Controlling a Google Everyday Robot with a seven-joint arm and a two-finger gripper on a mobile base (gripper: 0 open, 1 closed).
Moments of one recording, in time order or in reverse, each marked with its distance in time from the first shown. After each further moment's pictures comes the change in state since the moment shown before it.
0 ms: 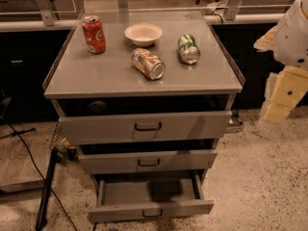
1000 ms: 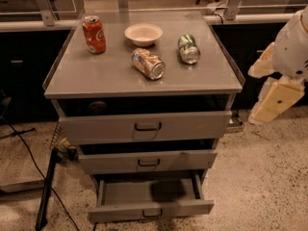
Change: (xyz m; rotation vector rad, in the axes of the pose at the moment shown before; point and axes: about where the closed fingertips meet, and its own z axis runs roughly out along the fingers) arm 0.002 0.010 0.012 -0.010 -0.021 0.015
